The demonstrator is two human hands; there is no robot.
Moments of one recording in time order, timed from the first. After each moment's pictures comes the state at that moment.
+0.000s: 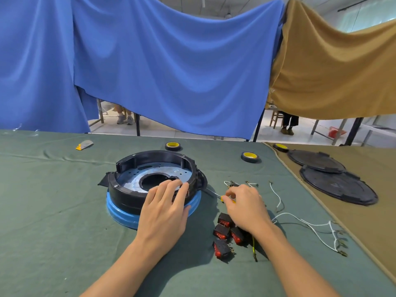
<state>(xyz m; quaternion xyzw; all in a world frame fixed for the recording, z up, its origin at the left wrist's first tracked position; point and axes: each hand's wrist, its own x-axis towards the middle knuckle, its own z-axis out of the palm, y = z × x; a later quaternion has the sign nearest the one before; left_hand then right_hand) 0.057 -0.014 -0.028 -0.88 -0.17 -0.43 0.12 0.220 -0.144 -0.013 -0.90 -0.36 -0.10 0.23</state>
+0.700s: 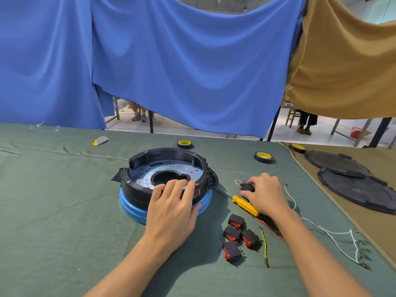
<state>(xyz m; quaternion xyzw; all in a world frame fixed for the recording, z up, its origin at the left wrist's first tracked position) 0.058 -0.014 -0.027 -0.88 -0.21 -0.40 0.13 0.282 -0.132 -0.016 -0.92 -0.34 -0.11 0.16</state>
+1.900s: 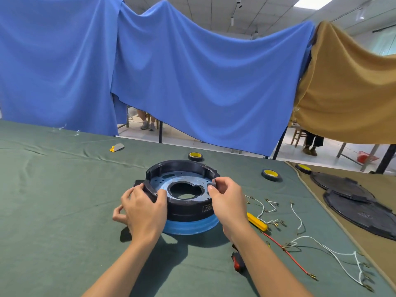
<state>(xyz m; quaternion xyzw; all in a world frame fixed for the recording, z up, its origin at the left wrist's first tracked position) 0.030 0.026 -0.020 -0.66 -0.53 -0.47 -0.27 0.145 -0.076 0.022 -0.75 -0.29 0.05 0.59</state>
